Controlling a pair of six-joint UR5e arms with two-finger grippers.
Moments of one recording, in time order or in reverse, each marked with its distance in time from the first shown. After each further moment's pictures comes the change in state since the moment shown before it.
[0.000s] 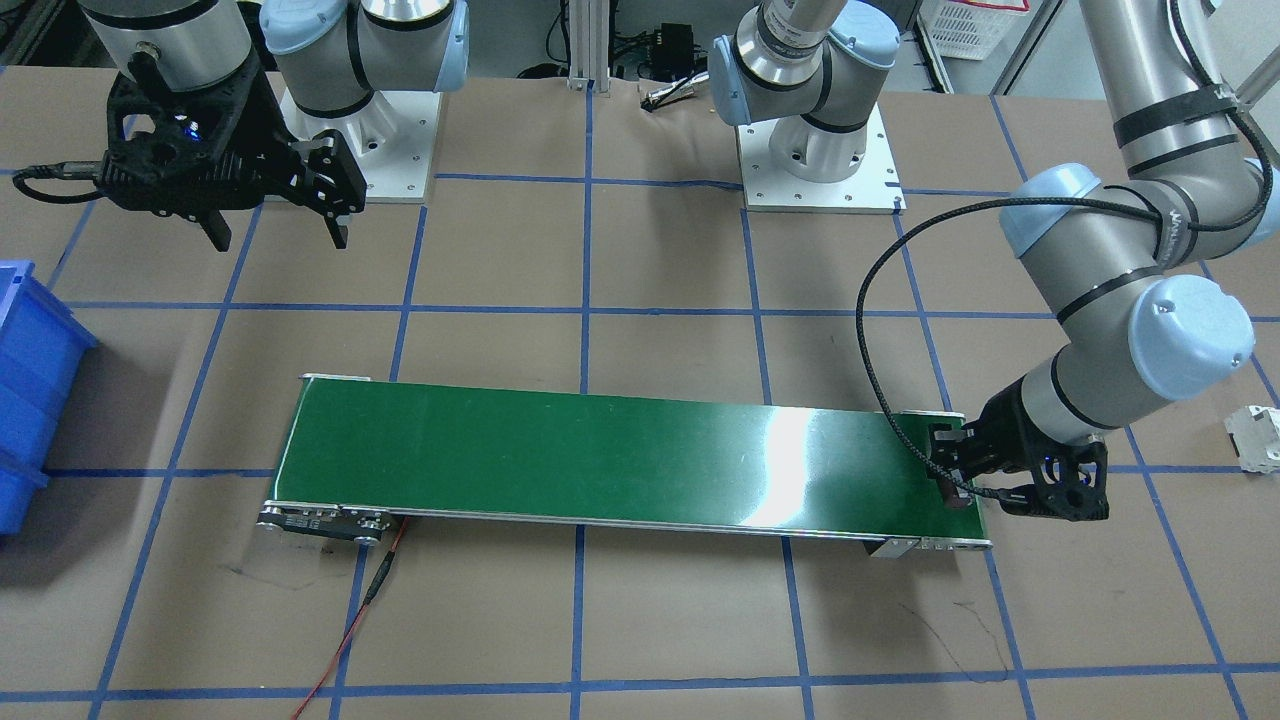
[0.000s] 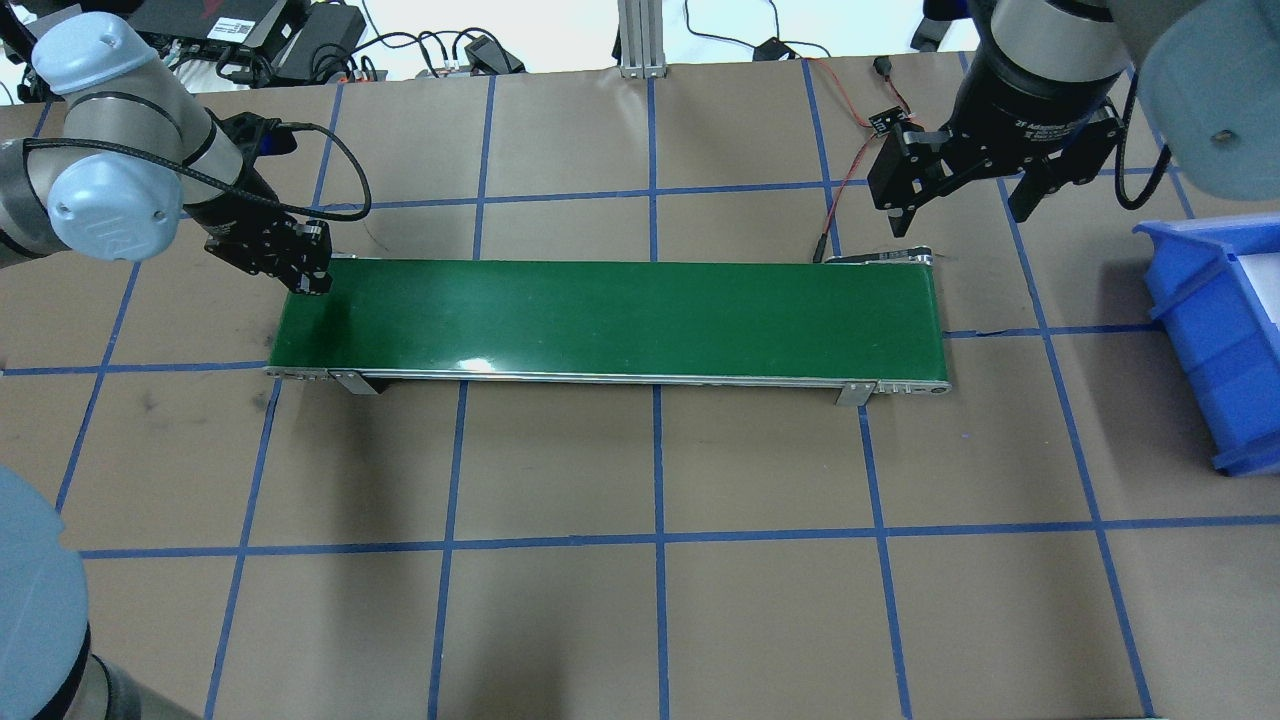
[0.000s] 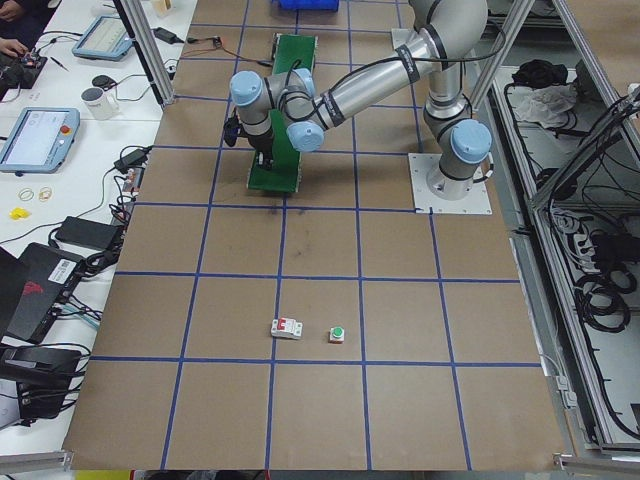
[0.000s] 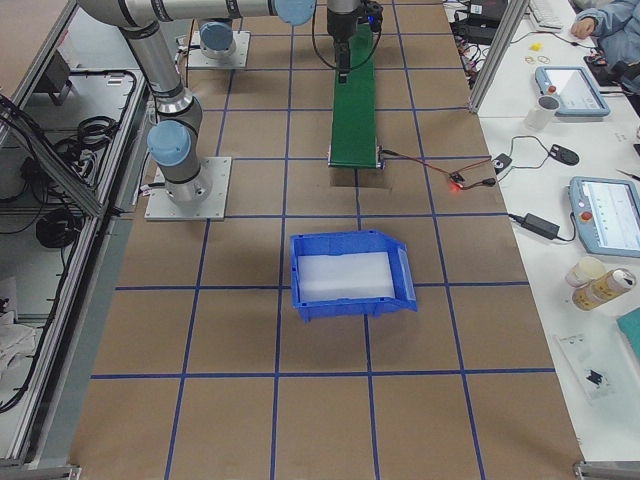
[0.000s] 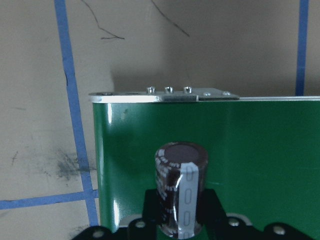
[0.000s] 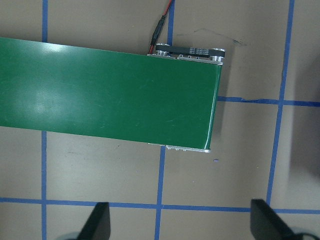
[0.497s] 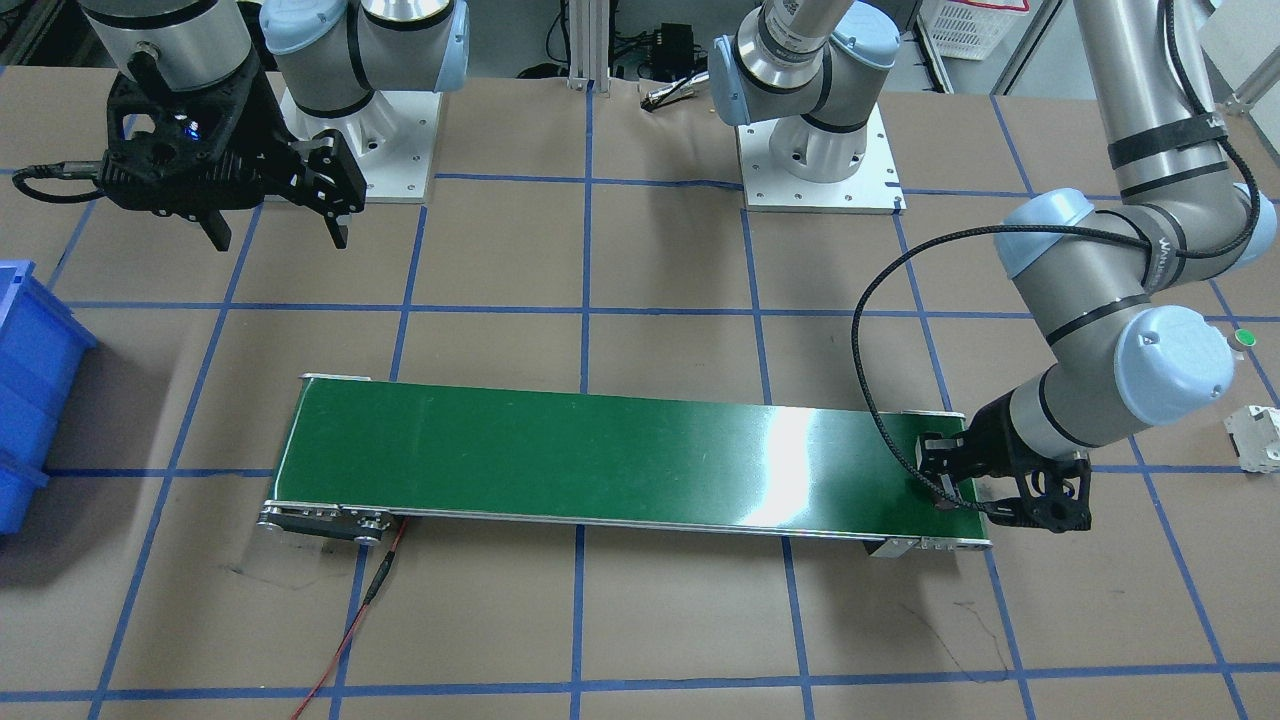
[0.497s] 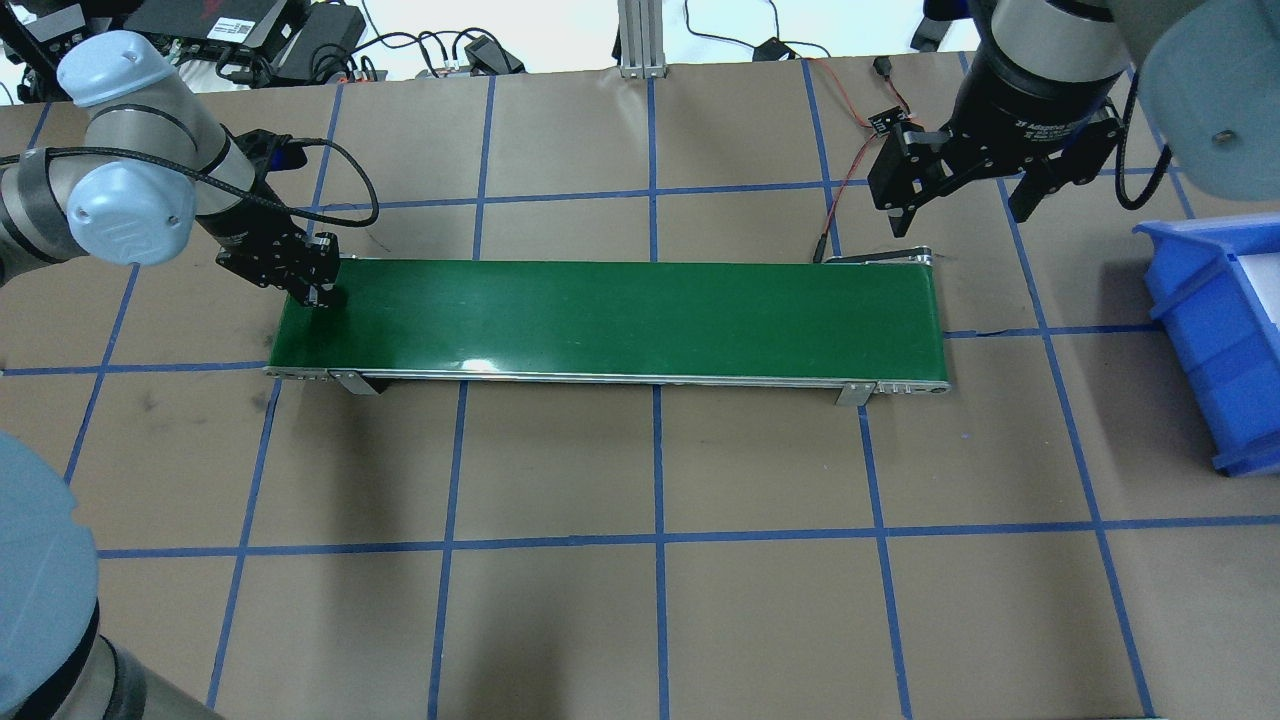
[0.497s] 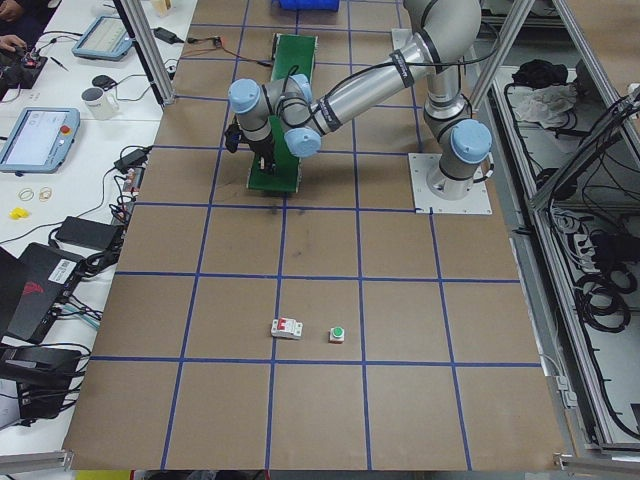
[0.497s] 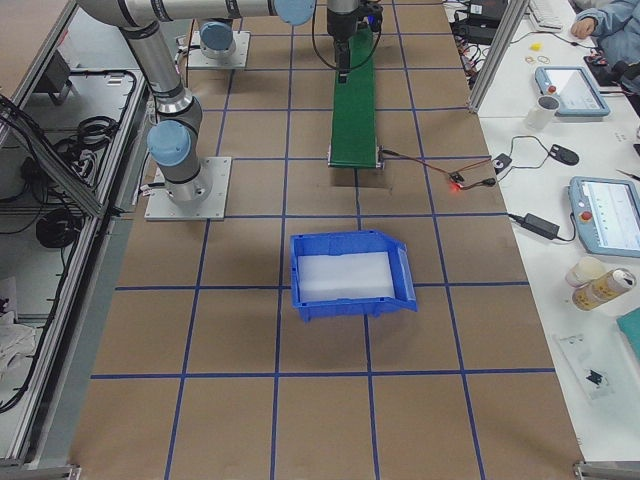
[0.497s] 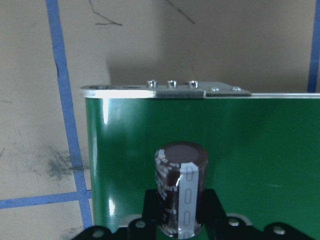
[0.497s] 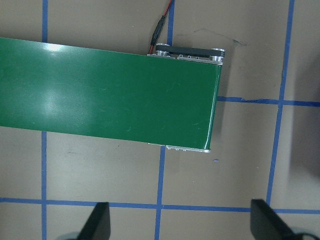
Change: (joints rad) left arm 0.000 -0.032 -0.001 -0.008 0.003 -0.013; right arm 0.000 0.000 0.000 0.000 0.000 0.000
